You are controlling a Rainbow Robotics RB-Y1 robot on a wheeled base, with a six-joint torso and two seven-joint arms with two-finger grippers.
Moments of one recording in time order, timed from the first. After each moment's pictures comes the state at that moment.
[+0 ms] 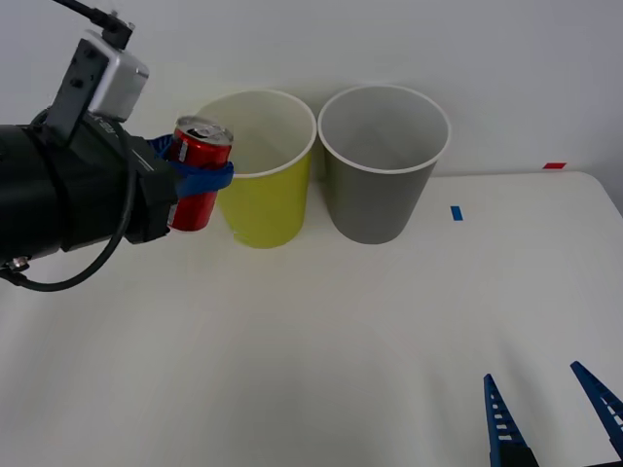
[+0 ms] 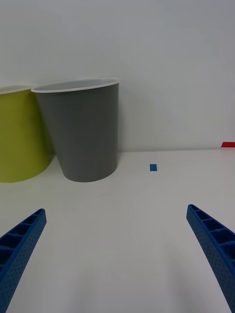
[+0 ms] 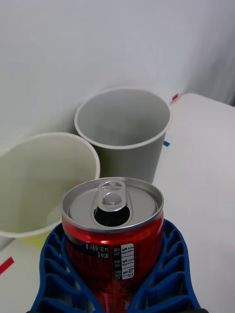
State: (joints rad) right arm 0.97 -0.45 0.25 -2.15 -0.20 -0.54 1.52; left arm -0.32 0.53 0.21 -2.59 0.99 1.45 -1.63
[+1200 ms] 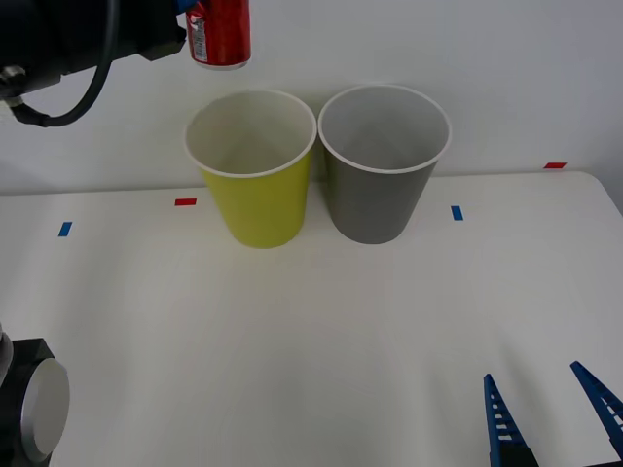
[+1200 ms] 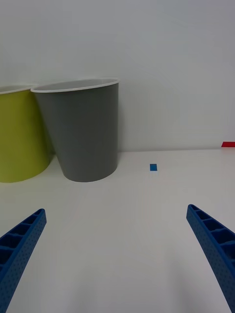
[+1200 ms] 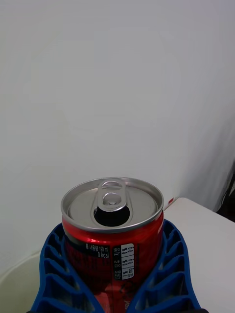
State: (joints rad) right arm 0.97 -0.45 0.25 -2.15 -0.20 -0.54 1.52; left arm -0.71 0.32 0.27 -2.35 0.95 1.41 -1.60
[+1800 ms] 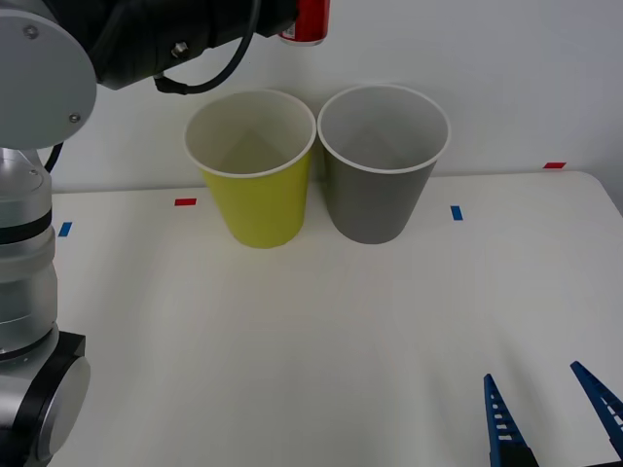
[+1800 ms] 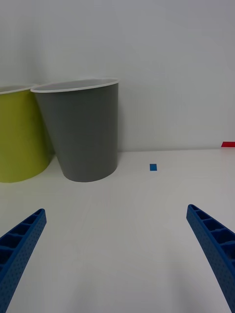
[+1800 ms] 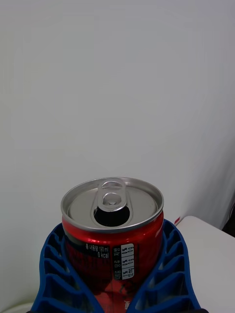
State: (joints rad) right arm 0.97 -0.45 0.25 -2.15 -0.20 -0.54 1.52; left arm -0.78 0.31 -0.03 -2.09 0.74 1.07 -1.58
